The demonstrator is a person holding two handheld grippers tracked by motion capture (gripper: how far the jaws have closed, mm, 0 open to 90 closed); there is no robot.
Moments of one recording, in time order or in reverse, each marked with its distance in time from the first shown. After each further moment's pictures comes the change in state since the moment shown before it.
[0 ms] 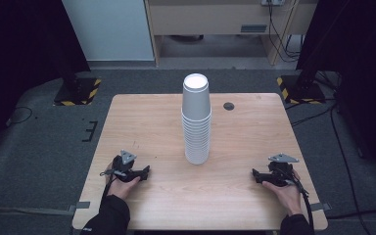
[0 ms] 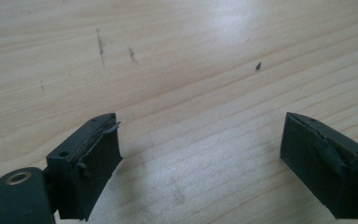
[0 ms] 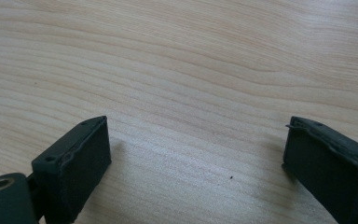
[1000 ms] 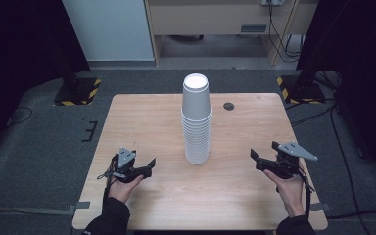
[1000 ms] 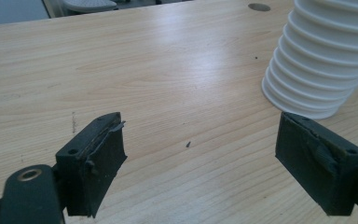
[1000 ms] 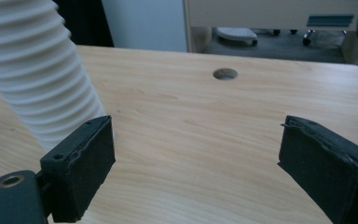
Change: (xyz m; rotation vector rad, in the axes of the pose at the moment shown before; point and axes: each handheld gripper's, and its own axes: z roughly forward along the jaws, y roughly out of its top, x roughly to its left) left arm -0.024 0.023 -0.036 -0.232 -0.096 -0.030; right arm 0.026 0.058 -0.070 -0.400 0.098 0.059
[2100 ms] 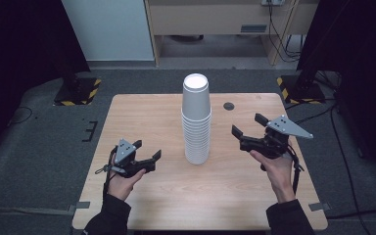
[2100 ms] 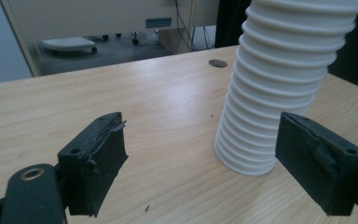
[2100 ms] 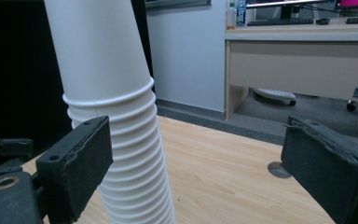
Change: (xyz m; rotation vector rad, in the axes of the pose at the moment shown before) left arm -0.021 0.048 -0.019 -0.143 -0.105 0.003; right arm 0.061 0.096 -0.004 -0.193 0.160 -0.054
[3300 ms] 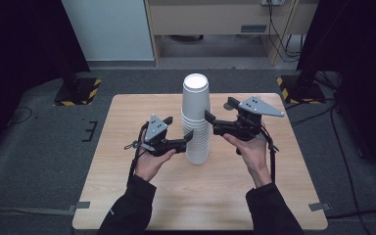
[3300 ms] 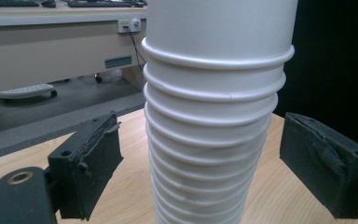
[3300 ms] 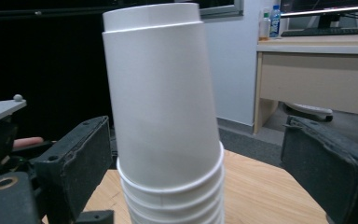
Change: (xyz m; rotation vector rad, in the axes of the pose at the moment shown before) left arm -0.055 0.073 0.054 -0.104 -0.146 0.086; right arm 0.043 0.040 0.052 -0.019 0.109 -0.005
